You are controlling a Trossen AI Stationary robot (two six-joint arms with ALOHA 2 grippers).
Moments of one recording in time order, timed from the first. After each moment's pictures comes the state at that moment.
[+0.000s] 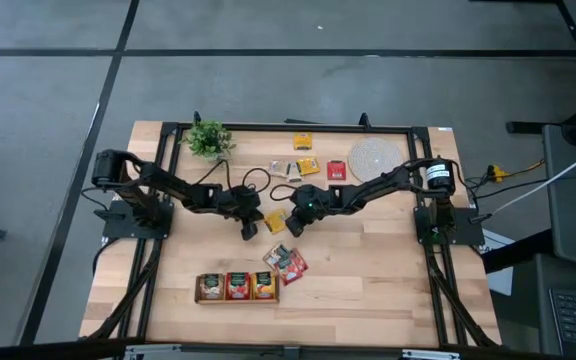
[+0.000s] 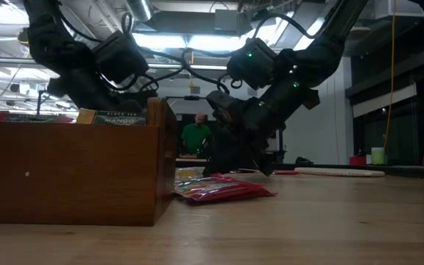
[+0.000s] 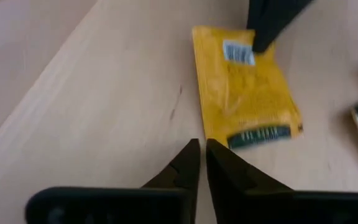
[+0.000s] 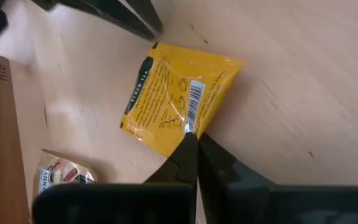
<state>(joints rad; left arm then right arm) 0.08 1.60 0.48 0.30 -0.02 -0.34 -0.05 1.99 0.97 0.25 -0.13 0.70</state>
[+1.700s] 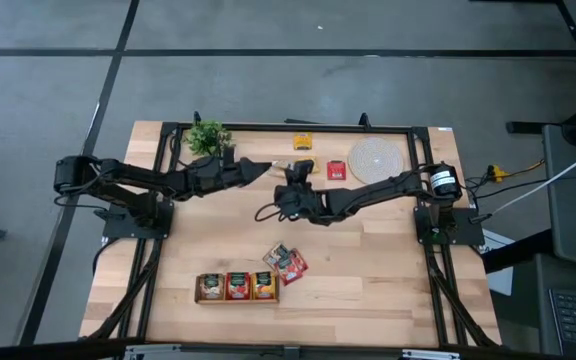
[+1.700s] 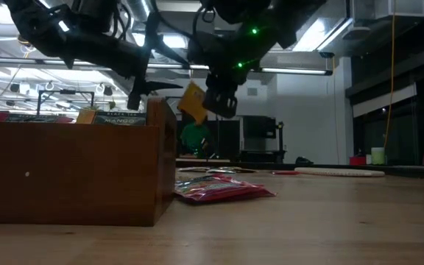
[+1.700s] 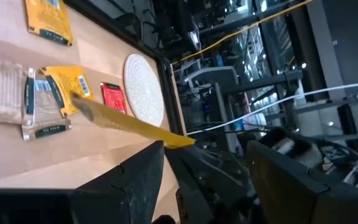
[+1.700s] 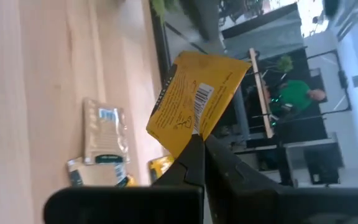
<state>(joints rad) 0.23 1.27 0.44 0.73 -0.21 -1.32 0.08 1.96 1.31 -0.01 1.03 -0.58</state>
